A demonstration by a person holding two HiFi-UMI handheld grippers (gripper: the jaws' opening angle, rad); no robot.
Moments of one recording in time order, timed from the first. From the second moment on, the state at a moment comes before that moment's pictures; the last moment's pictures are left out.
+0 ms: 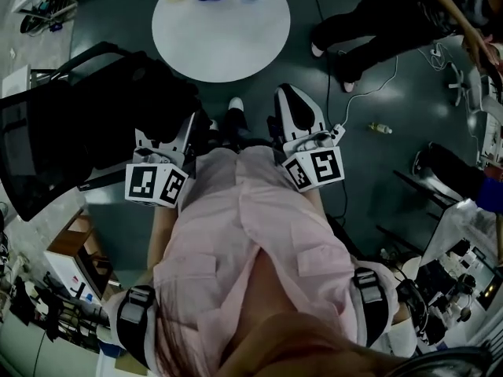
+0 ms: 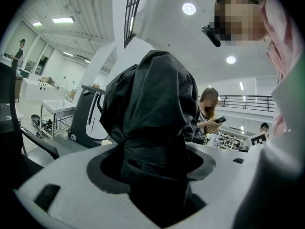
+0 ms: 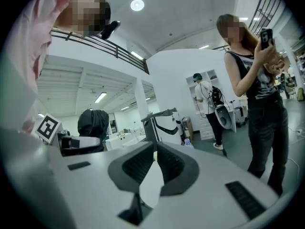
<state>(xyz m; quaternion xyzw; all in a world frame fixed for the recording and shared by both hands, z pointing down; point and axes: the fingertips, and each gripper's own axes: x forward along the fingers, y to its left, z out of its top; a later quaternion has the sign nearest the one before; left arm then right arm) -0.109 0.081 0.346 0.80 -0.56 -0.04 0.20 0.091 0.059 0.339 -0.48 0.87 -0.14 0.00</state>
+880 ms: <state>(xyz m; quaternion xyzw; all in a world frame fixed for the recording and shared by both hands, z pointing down) -0.078 0.024 0.342 0.78 -0.59 -0.05 0.20 0.137 -0.001 0.344 -0.47 0.87 -0.15 0.00</state>
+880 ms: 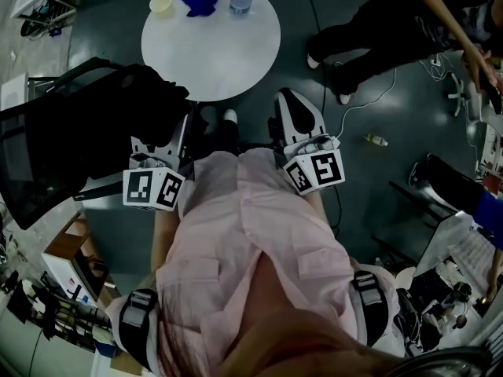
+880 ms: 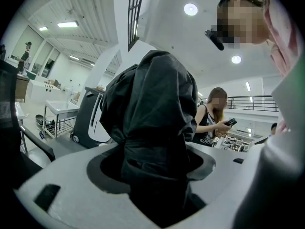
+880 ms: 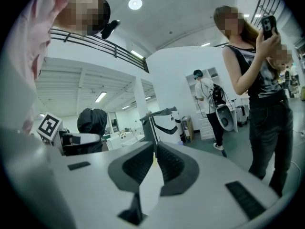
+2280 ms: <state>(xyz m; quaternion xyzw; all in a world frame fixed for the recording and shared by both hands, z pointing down) -0.139 -0.112 0.375 0.82 -0.51 -0.01 0.24 0.079 -0.110 0.350 -0.55 0.82 -0.16 -0.02</state>
